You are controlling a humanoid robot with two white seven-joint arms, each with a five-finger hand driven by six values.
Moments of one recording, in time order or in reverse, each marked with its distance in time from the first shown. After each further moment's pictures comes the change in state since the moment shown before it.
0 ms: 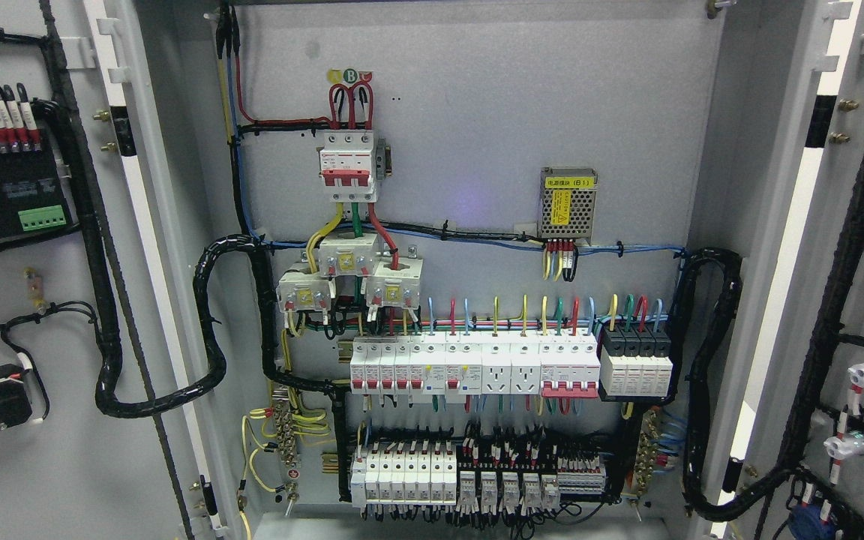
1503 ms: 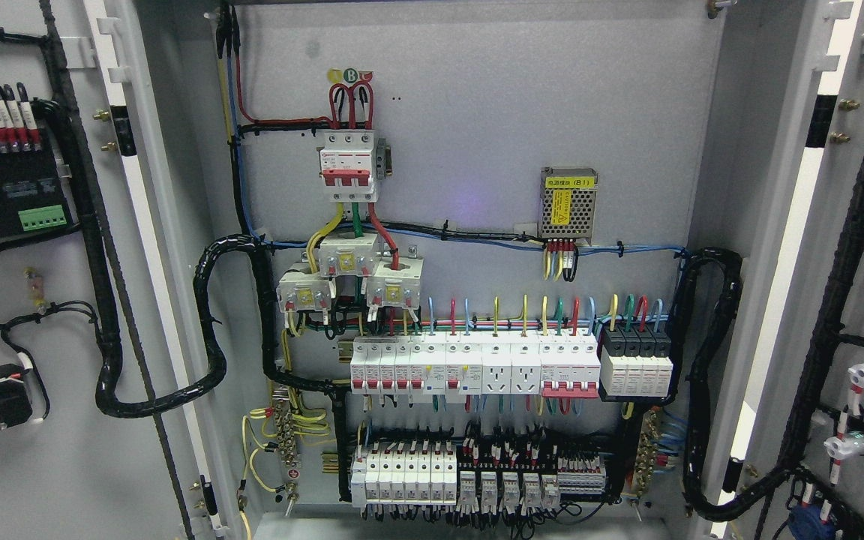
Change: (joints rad) left arm 0.044 -0.040 0.005 0.176 0.010 0.517 -0.002; right arm -0.342 0.205 0.021 0.475 0.293 0.627 -0.314
